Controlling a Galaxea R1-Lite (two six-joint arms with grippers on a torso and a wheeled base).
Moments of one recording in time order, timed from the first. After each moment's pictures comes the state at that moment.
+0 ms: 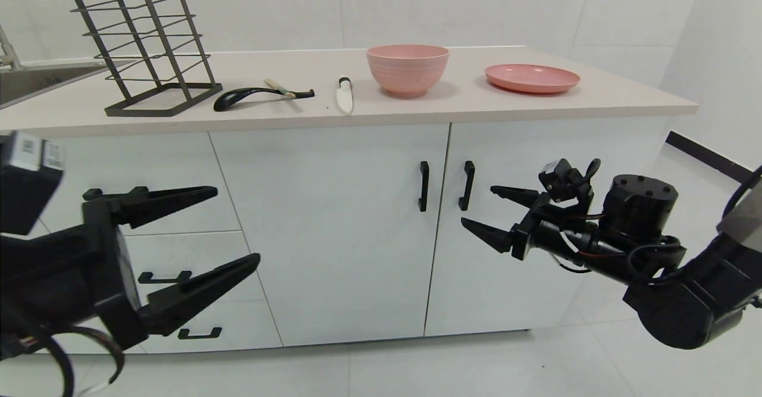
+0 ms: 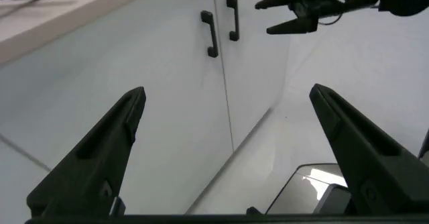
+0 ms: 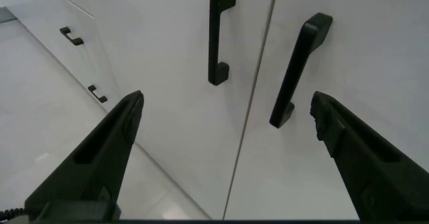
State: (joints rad) left arm -0.37 1.12 -0.48 -0.55 -0.47 0.20; right arm 0.30 2.05 -0.58 -1.36 0.54 -0.10
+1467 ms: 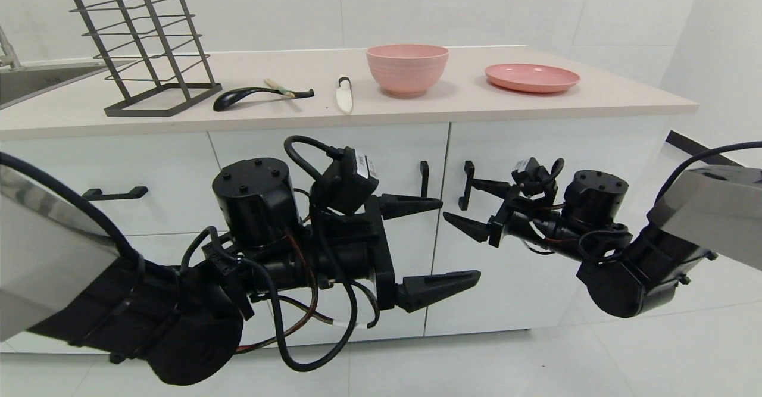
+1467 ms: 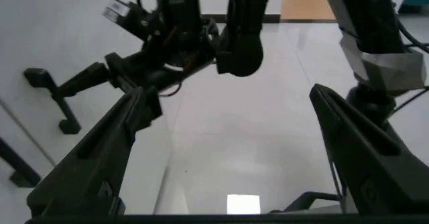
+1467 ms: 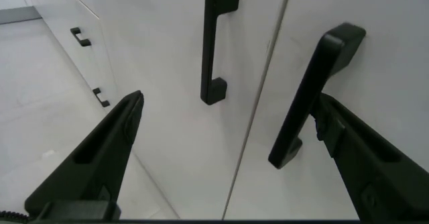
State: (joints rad) left arm -0.71 1.90 -0.76 -1.19 -0.72 0.03; right arm 0.29 2.24 -0.79 -1.40 0.67 -0.11
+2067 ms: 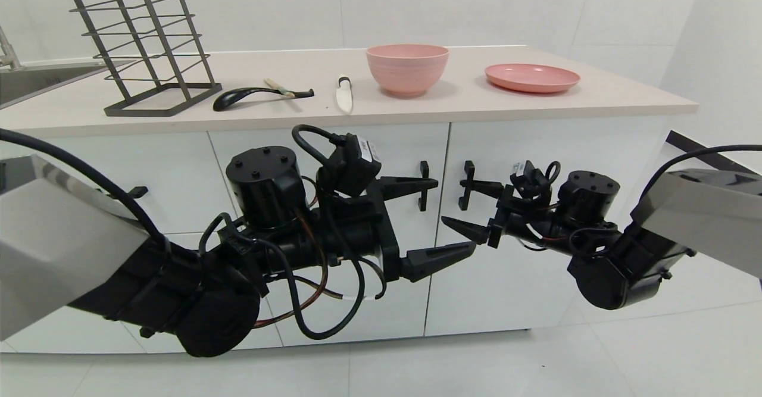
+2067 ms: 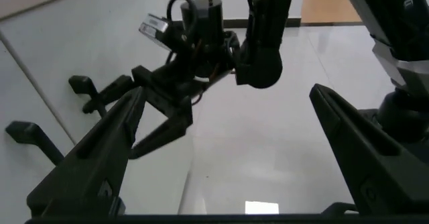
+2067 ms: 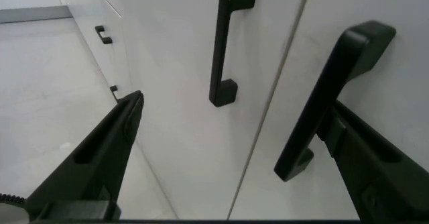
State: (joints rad) left arm -0.69 1.95 -0.84 -1.19 -0.70 0.06; right arm 0.27 2.31 -0.86 -1.43 0.81 -0.12
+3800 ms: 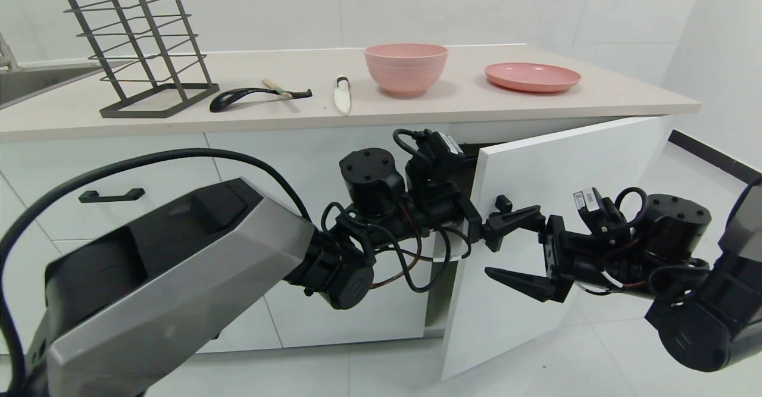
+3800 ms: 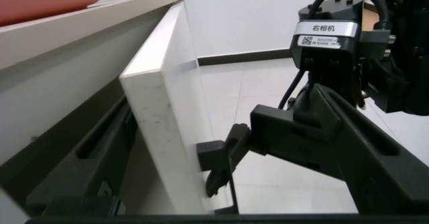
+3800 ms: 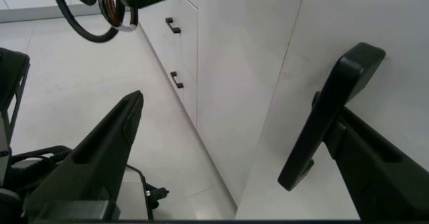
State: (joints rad) left arm -0.77 2.34 -1.37 -1.23 -0.60 0.06; right arm 0.22 2.07 -0.43 -1.57 1.05 -0.12
